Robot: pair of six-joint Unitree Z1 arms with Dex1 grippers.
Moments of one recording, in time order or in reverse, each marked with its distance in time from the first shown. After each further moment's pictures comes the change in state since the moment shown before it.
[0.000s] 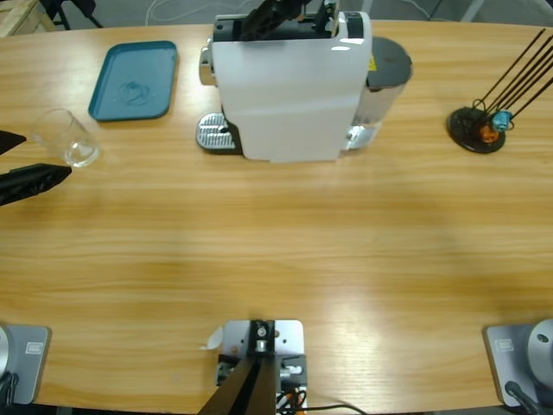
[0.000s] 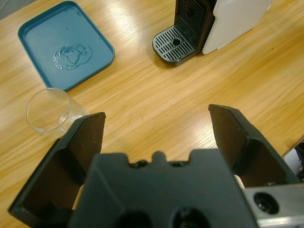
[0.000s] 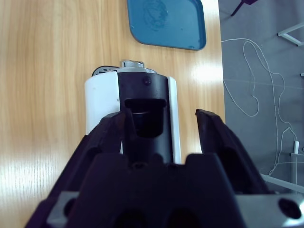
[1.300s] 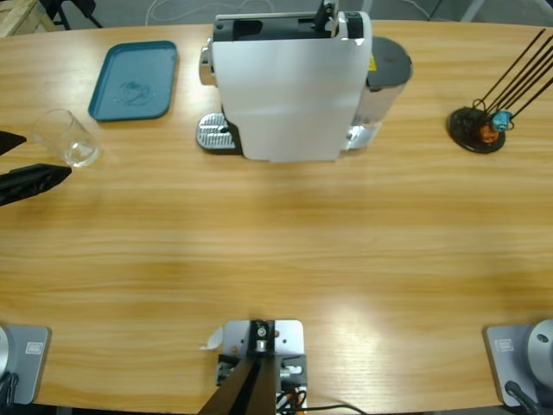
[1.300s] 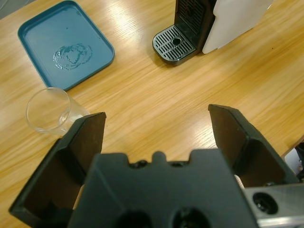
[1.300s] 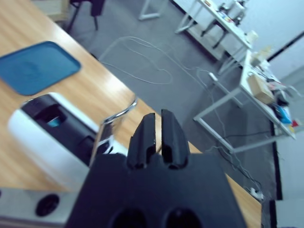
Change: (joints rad) arm 0 0.000 0.000 0.001 0.000 0.000 0.000; arm 1 0.164 -0.428 0.444 -0.448 -0.710 0.526
